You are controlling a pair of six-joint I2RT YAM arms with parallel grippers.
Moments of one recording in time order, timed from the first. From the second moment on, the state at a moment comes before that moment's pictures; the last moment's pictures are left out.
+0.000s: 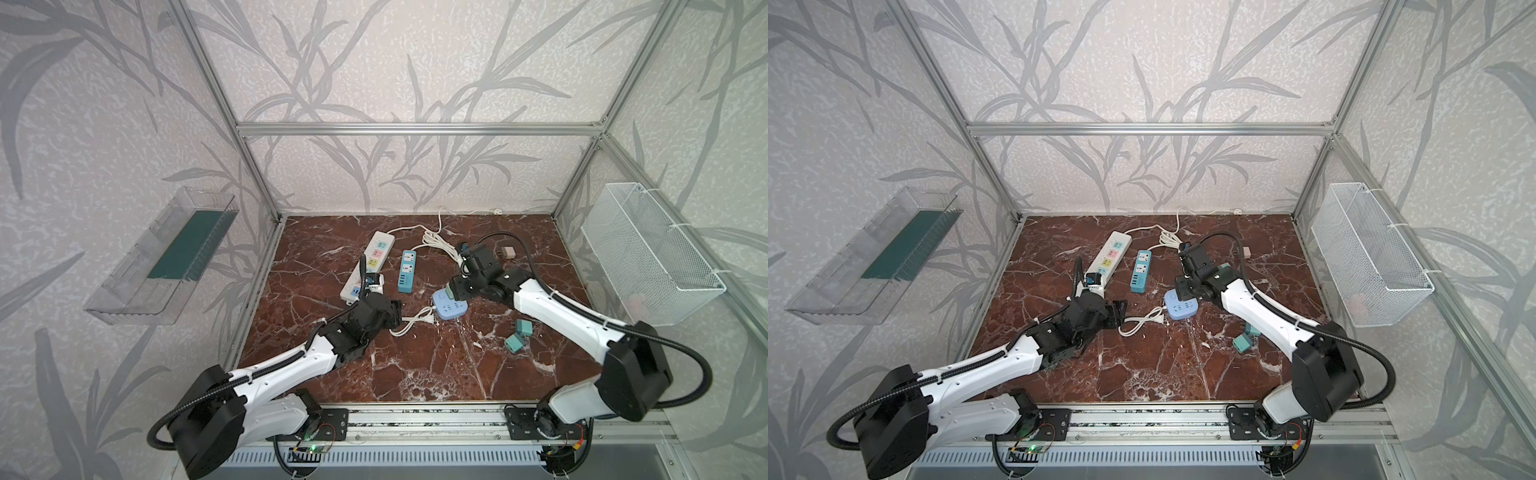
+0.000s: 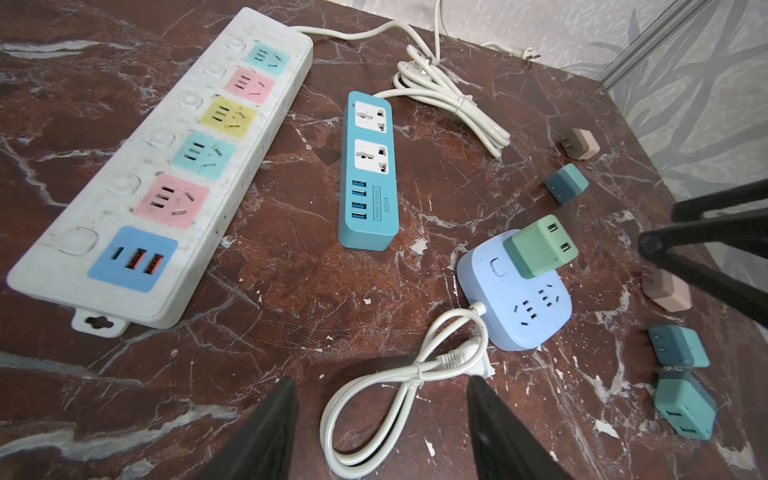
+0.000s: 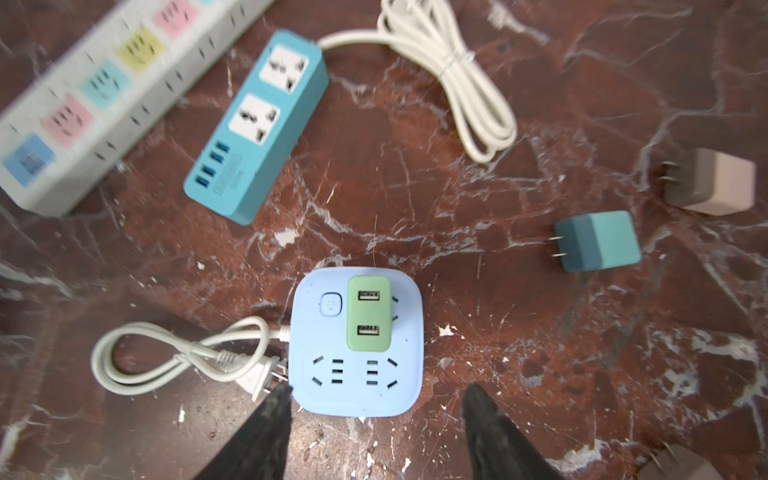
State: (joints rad) left arm -0.77 1.13 0.59 -0.07 -0.30 -0.65; right arm 0.58 1.42 1.08 -0.55 0.15 0.27
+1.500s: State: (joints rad) left arm -0.77 1.08 0.61 -0.11 -0.10 -0.78; right arm 0.32 1.06 0.48 -0.65 0.16 0.93
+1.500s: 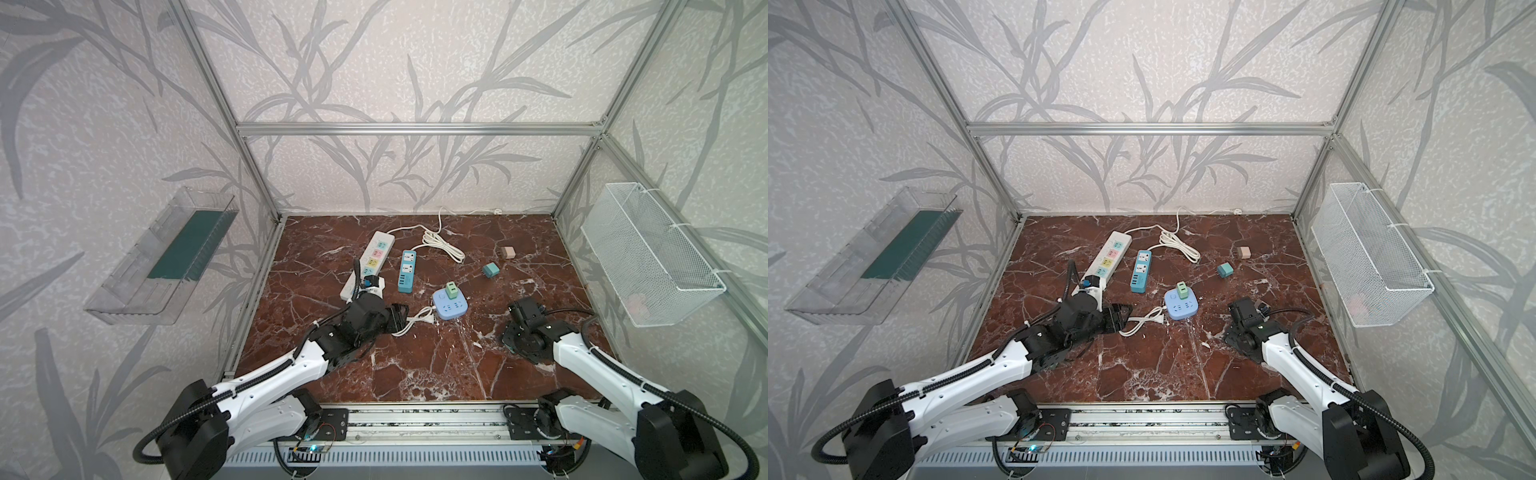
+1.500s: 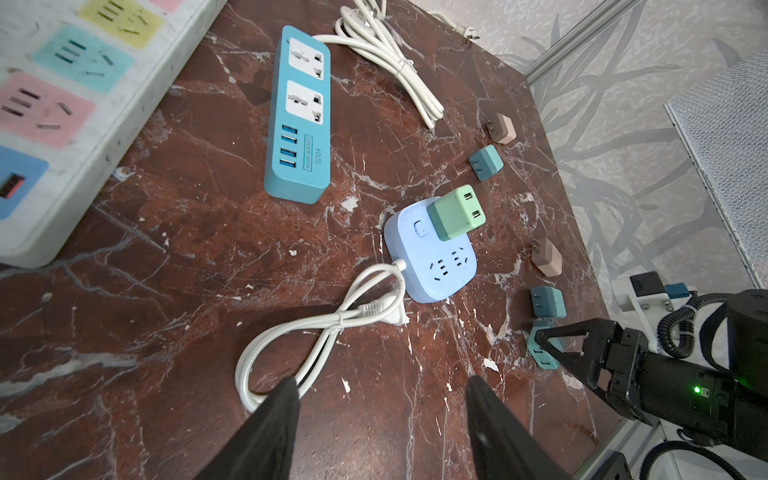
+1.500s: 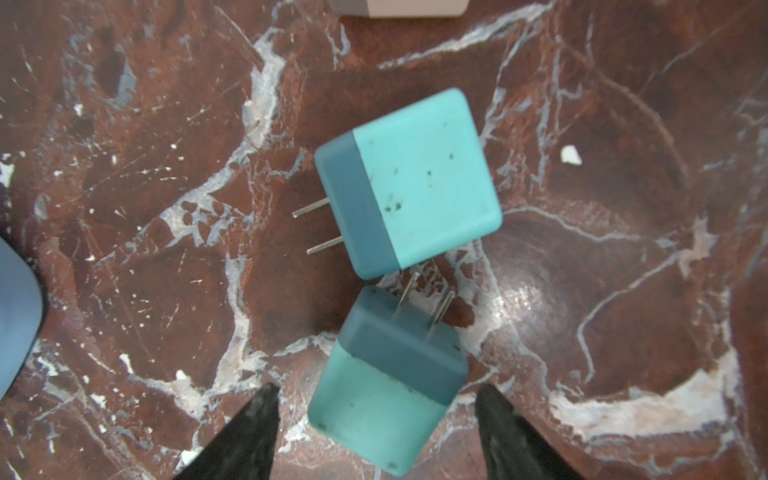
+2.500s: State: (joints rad) left arm -0.66 1.25 0.93 -0.23 -0.09 -0.55; right arm 0.30 1.17 0.49 -0.58 0.17 0.90
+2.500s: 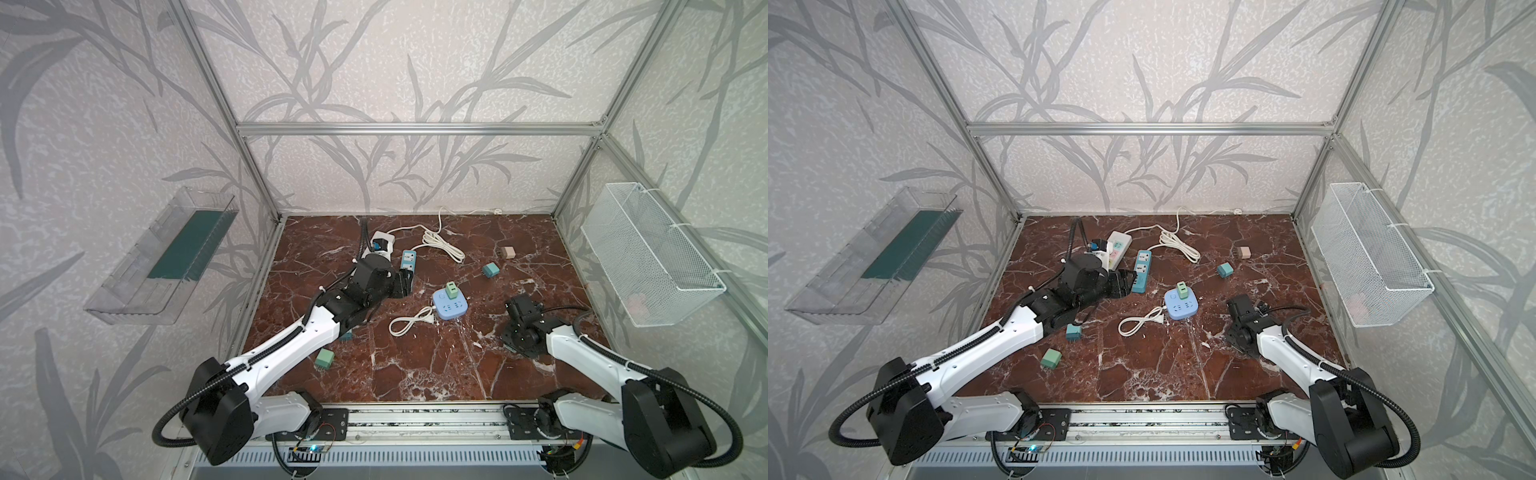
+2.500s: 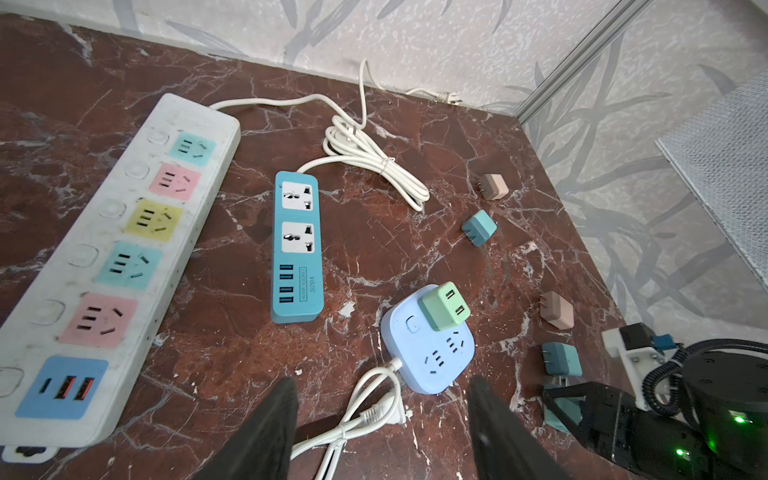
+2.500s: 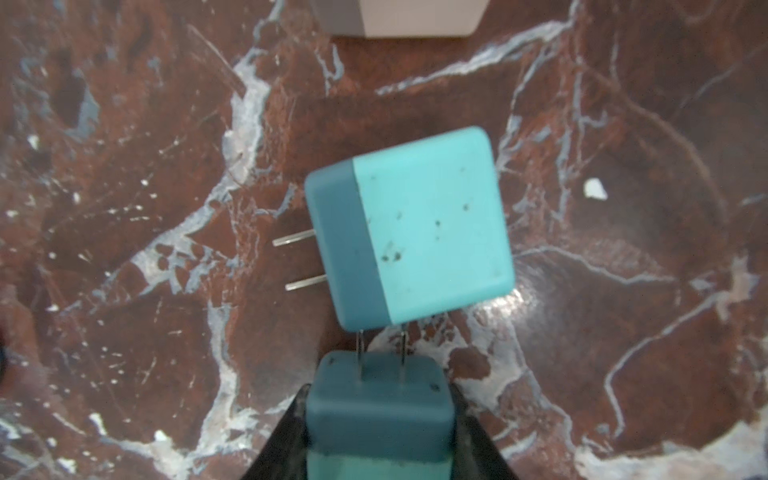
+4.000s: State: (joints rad) left arm -0.51 1.28 0.76 0.18 0.11 -0.58; right arm 0.82 1.43 0.71 -0.56 0.14 0.47
